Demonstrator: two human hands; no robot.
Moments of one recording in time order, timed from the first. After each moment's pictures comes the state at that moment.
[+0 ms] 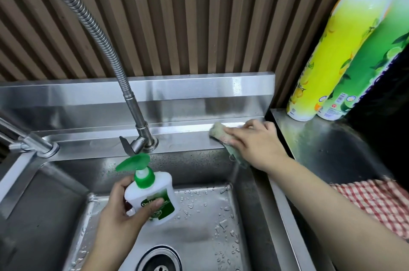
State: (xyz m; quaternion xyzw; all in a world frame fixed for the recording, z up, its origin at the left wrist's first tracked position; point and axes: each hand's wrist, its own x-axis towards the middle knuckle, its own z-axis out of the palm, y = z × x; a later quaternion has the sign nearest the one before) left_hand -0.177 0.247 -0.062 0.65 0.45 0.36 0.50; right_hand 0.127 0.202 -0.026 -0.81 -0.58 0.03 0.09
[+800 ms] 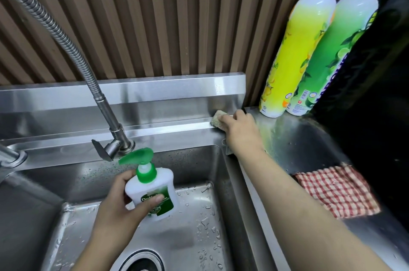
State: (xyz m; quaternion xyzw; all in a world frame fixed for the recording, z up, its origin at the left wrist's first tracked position) left_hand -0.144 0.238 -0.056 0.67 0.41 0.33 0.52; right_hand 0.143 0.200 -0.021 -0.88 -0.46 -0.02 0.13
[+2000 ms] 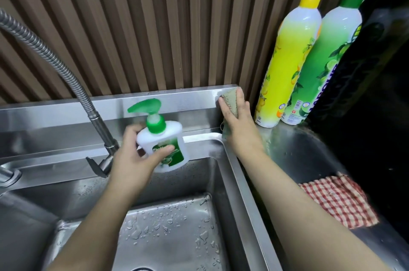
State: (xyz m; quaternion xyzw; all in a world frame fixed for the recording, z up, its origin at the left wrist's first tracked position) left_hand -0.067 0.284 0.014 0.70 0.35 0.38 0.49; right_hand 0.162 0.199 -0.005 -0.84 -0.47 -0.03 0.25
